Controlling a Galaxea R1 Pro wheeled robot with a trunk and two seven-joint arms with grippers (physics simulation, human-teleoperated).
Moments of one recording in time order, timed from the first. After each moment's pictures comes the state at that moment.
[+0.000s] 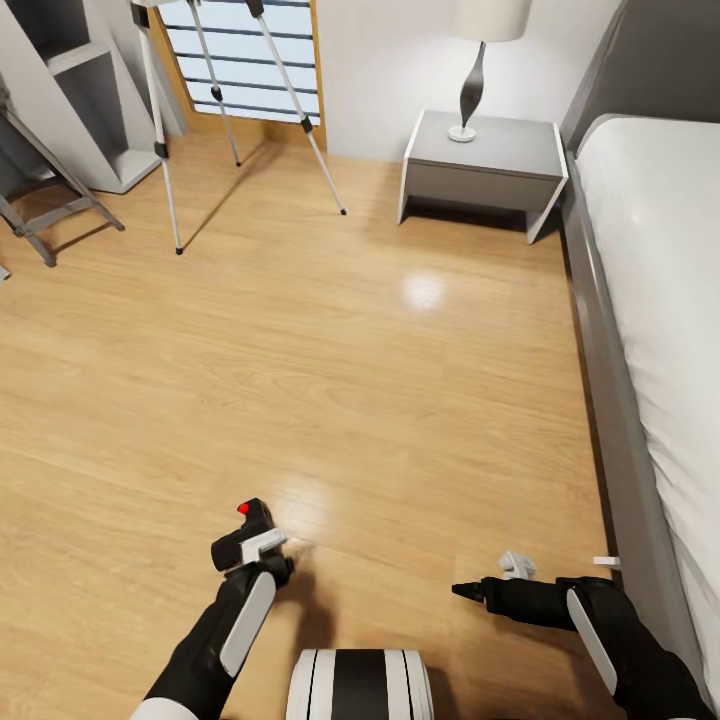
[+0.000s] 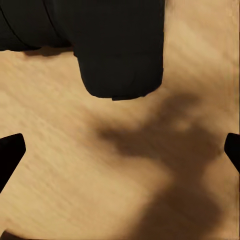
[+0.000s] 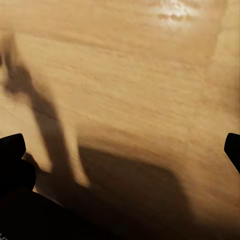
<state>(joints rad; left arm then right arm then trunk) -0.44 -0.13 -0.11 -0.98 0.49 0.52 0.59 -0.40 -0.18 -0.11 -0.98 -0.12 0.83 0.72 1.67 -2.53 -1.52</state>
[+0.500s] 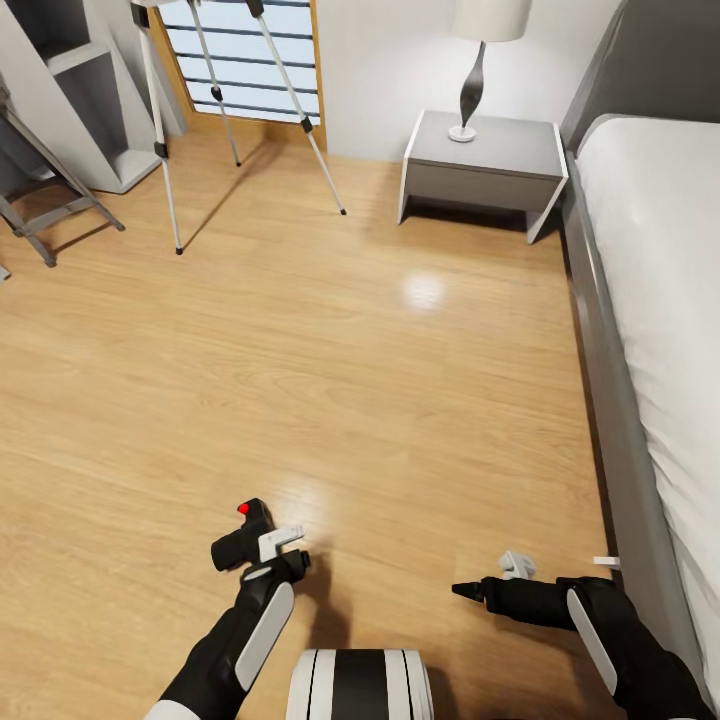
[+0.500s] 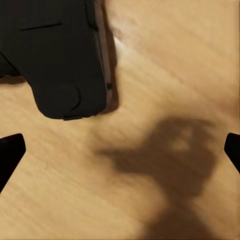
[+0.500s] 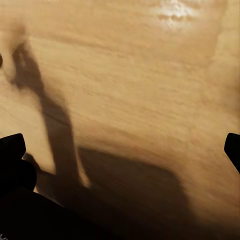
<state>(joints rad) -0.44 -0.13 -0.25 -0.96 0.50 0.37 0.60 -0.40 -0.18 -0.11 -0.98 -0.12 0.83 0.72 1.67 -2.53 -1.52</state>
